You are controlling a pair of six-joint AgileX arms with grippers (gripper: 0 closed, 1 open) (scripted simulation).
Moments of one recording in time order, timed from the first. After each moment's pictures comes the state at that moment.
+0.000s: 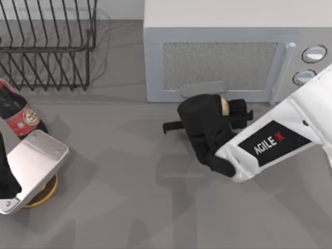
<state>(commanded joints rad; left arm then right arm) 0.00 0.00 0.00 0.00 0.00 0.00 0.58 2.30 1.30 0.58 0.57 0.24</state>
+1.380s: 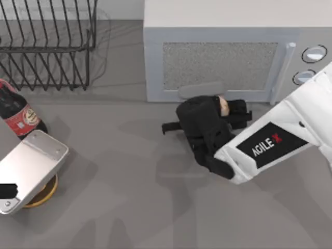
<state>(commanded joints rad) 0.00 0.00 0.00 0.00 0.00 0.00 0.58 2.30 1.30 0.58 0.57 0.24</state>
